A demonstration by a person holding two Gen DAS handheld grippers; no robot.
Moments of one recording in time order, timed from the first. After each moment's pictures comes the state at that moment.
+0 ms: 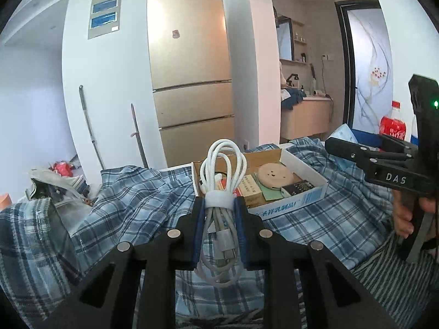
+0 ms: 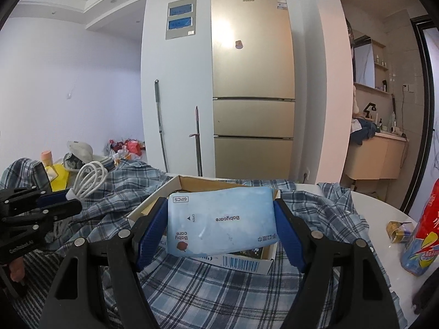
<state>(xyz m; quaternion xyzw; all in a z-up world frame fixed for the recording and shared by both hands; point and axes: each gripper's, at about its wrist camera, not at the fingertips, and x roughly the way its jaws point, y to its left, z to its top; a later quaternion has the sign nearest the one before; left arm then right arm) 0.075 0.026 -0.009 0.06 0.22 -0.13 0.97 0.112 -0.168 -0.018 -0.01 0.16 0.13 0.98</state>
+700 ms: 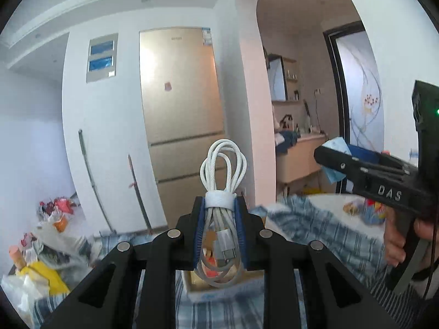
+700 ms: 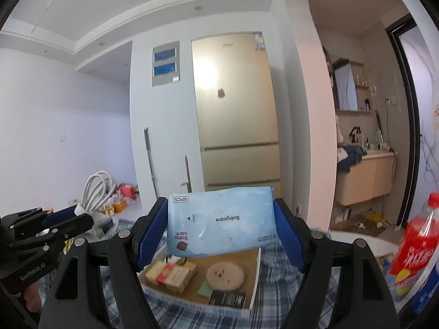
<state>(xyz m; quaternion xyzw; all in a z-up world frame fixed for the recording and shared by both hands) 0.069 -0.023 0.093 0.06 0.09 -0.14 0.98 0.099 -0.203 0.078 0.04 0.06 0.10 0.99</state>
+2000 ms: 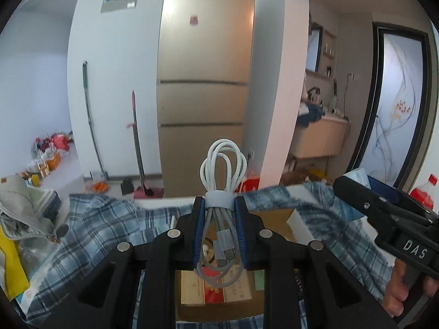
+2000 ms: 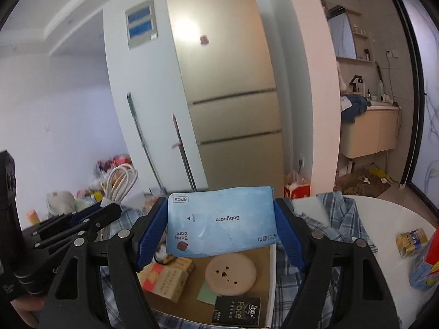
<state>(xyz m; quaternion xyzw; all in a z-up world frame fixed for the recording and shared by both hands) 0.243 -0.013 0.037 -0.02 0.26 -0.10 0.96 0.219 -0.185 0.027 0.06 0.22 0.09 0.97</state>
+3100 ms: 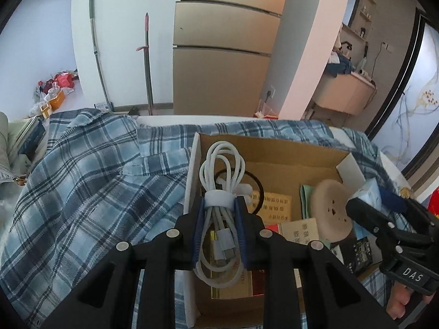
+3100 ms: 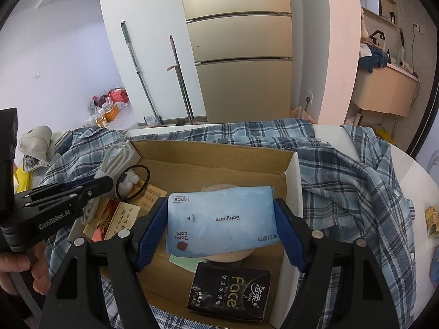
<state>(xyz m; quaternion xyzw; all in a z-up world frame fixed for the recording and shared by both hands) 0.306 0.015 -0.064 -0.05 0.43 -0.07 0.90 0.274 -0.165 -0.062 0.03 0.39 0.11 0.91</state>
